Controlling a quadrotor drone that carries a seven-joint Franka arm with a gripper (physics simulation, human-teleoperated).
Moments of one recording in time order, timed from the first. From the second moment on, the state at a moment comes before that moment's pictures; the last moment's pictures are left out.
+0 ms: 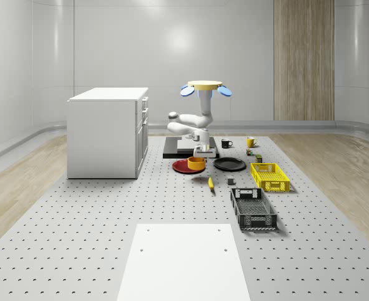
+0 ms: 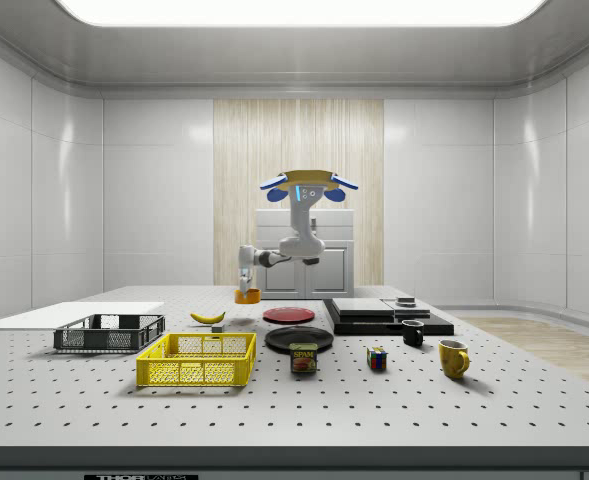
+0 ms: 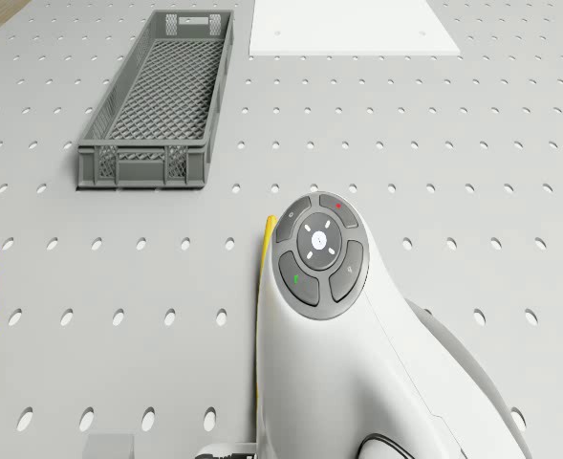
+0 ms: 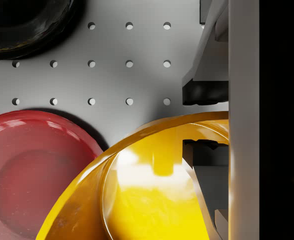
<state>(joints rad) -1.10 -1.55 1.31 -2.85 -1.82 1.62 1.60</state>
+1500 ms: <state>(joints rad) -1.10 -1.56 1.31 -2.85 -1.82 1.63 1.61</state>
